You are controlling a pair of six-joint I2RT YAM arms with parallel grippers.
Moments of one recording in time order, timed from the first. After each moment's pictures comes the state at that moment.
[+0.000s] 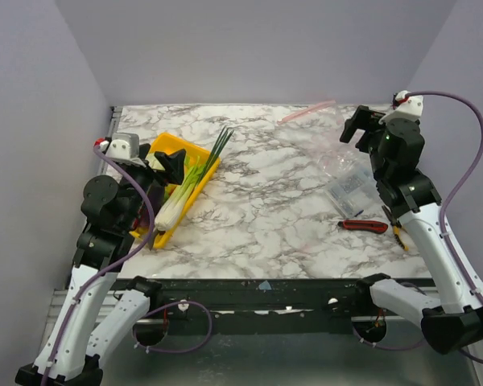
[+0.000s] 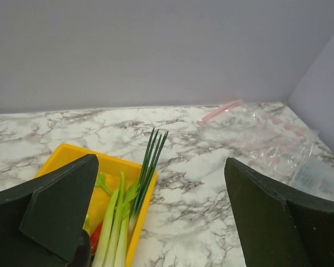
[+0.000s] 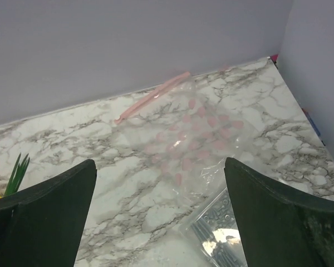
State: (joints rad) left arm -0.31 0.65 0.96 -0.17 -0.03 -0.20; right arm 0.28 1.04 1.20 -0.29 0.41 0.23
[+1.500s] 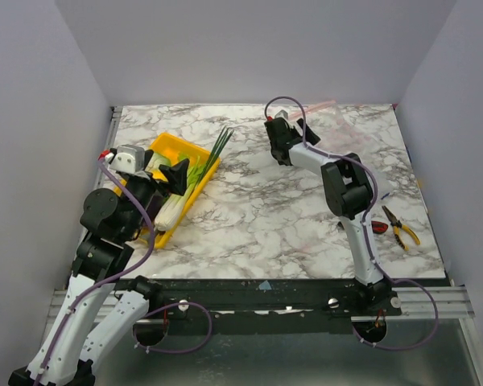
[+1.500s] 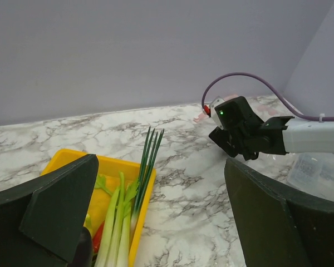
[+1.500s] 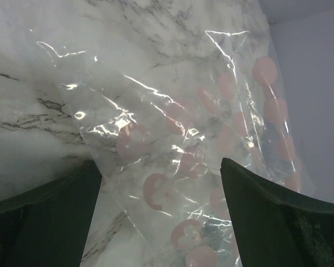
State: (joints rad) left arm -0.40 0.59 0.89 -0.17 -0.06 -0.13; right arm 0.47 2.35 1.75 -0.22 0.89 -0.37
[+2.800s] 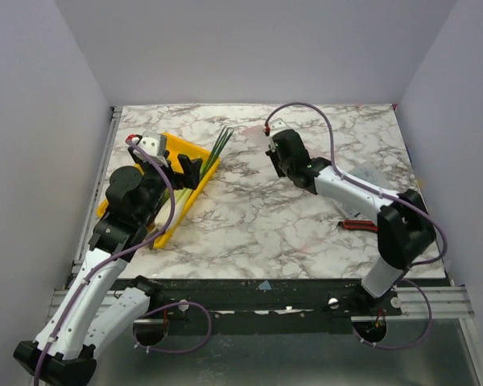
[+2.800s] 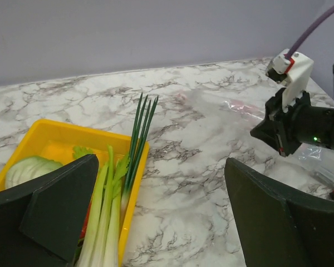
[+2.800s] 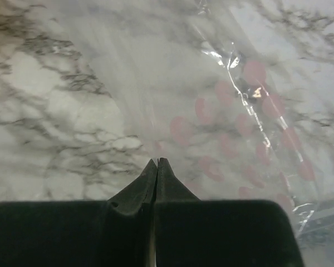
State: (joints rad) left arm -0.40 0.74 0.88 -0.17 -0.03 -0.16; right arm 0.64 1.75 1.30 -0.22 0.41 -0.08
